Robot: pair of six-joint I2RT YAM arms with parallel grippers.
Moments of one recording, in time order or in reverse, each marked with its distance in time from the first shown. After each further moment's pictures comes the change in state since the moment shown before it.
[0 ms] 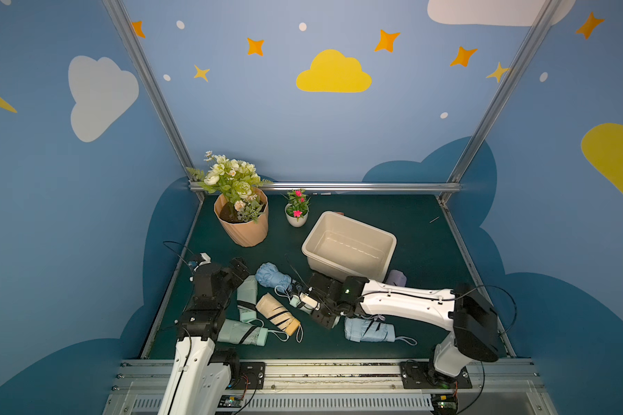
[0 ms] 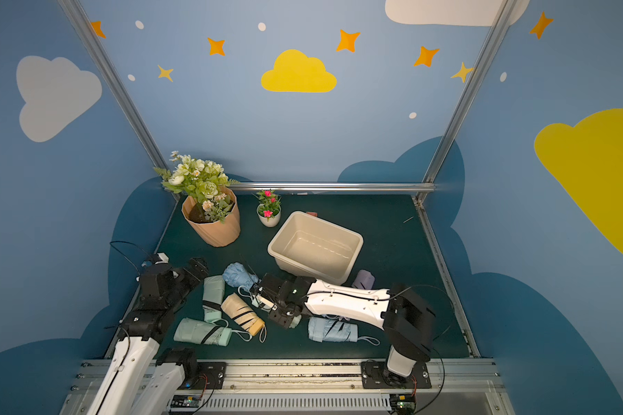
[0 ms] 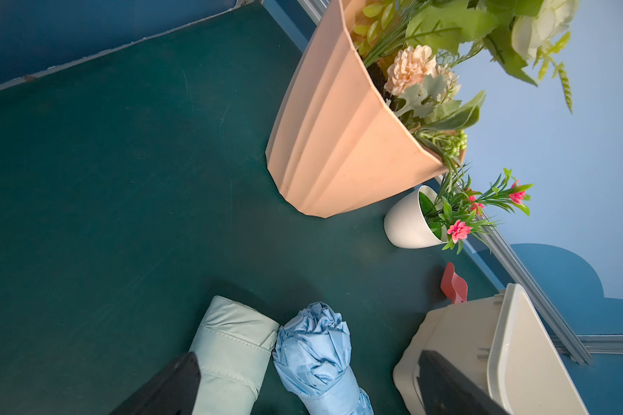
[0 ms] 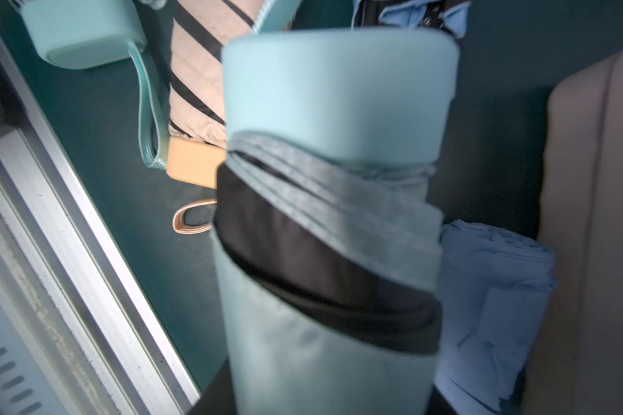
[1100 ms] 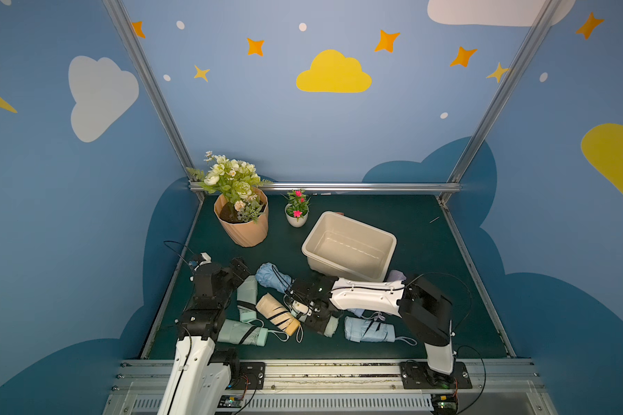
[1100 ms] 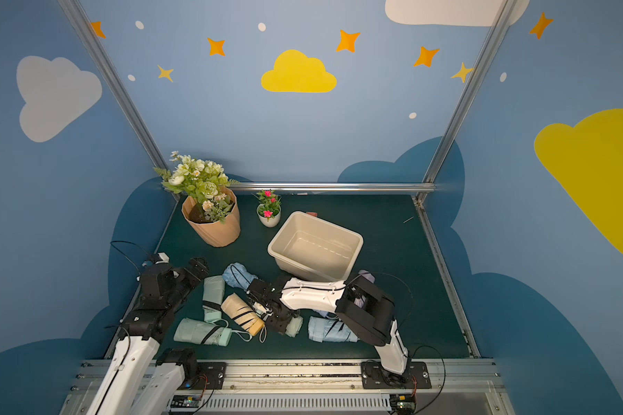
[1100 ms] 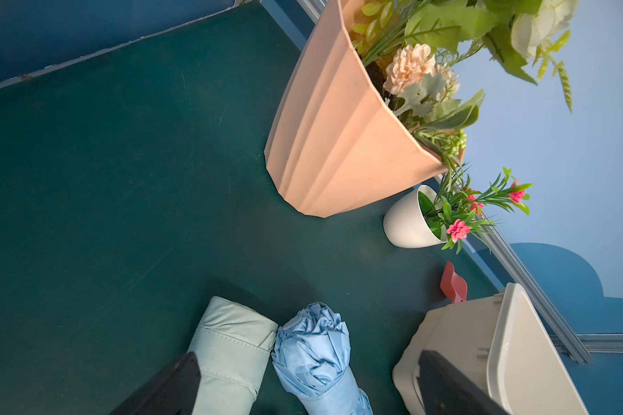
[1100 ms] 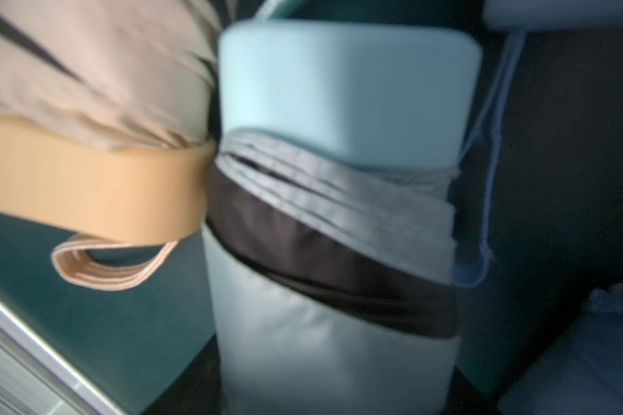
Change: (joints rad) left arm -0.004 0.006 0.000 0.006 0.000 0.000; right arm -0.015 0.340 0.171 -0.142 -0.064 -0.017
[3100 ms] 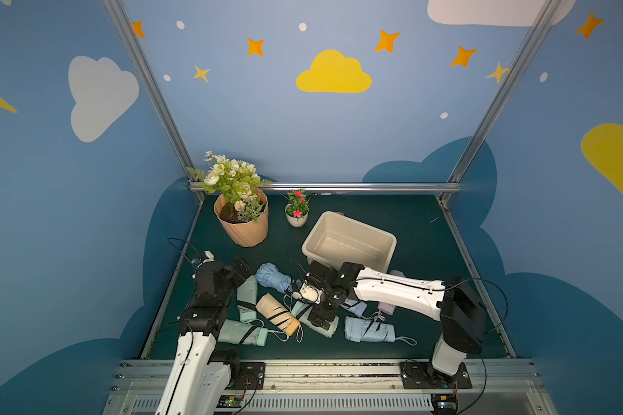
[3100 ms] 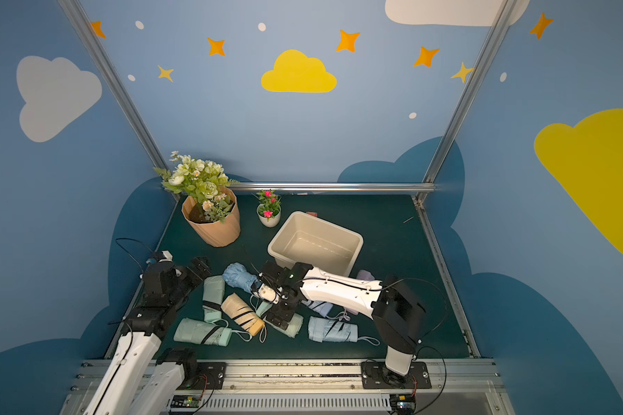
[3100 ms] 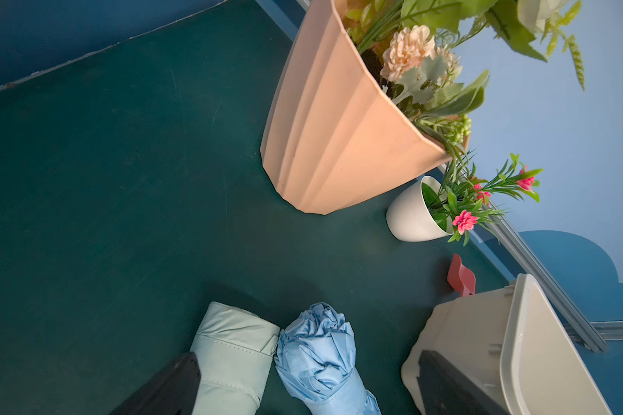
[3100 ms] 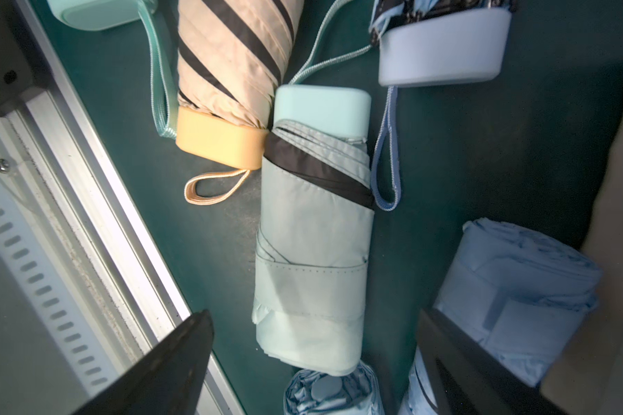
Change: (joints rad) left arm -0.006 0.038 -0.007 0.038 0.006 0.041; right arm -0.071 -0.208 -0.026 -0.038 -0.116 -0.082
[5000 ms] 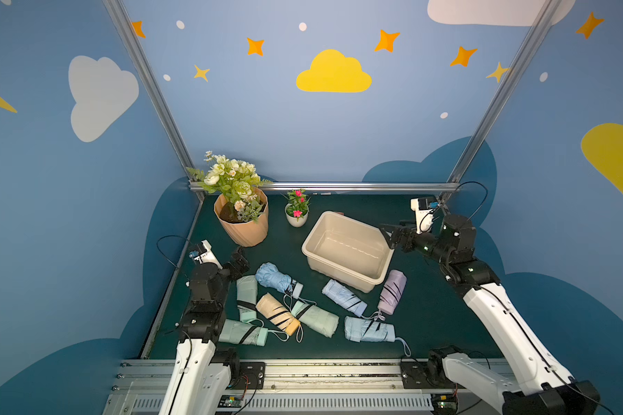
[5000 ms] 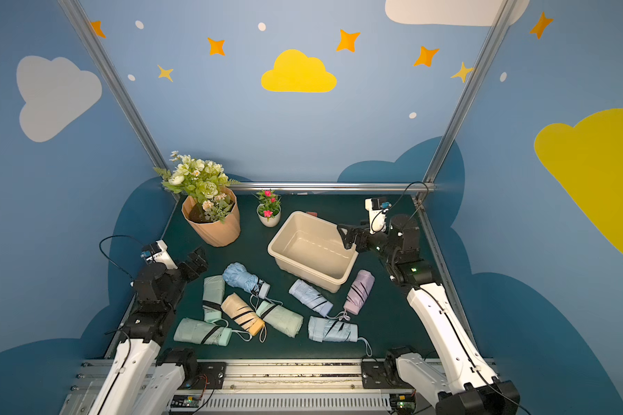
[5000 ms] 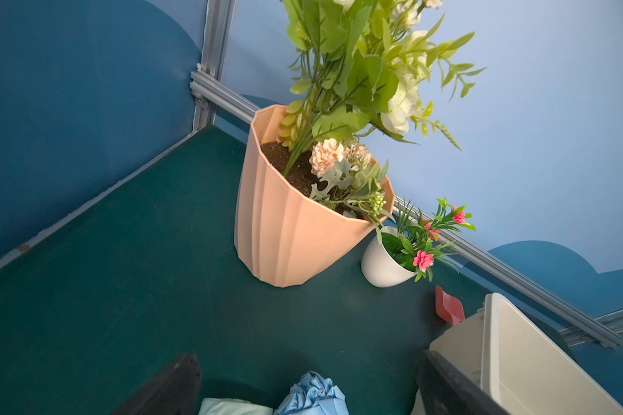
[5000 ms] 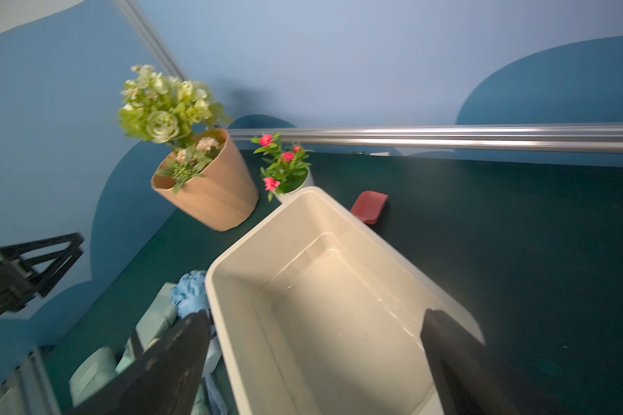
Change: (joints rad) left arm -0.001 -0.073 -0.024 0.189 -0.044 0.194; right arm -0.838 -0.741 -0.348 0.595 -0.306 0.285
